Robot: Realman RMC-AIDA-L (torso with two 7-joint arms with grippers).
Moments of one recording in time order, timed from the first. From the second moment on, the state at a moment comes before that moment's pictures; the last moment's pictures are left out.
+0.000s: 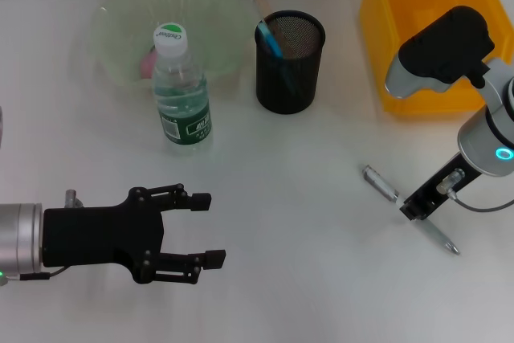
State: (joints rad) left arm -0.37 -2.02 1.08 0.56 1.77 1.63 -1.16; right arm 0.56 2.09 -1.57 -1.30 -2.69 -1.55 2.77
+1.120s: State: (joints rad) left arm -0.36 -2.02 1.07 0.56 1.77 1.63 -1.16; right arm 0.53 2.09 -1.56 -1.37 -2.66 -1.54 2.76
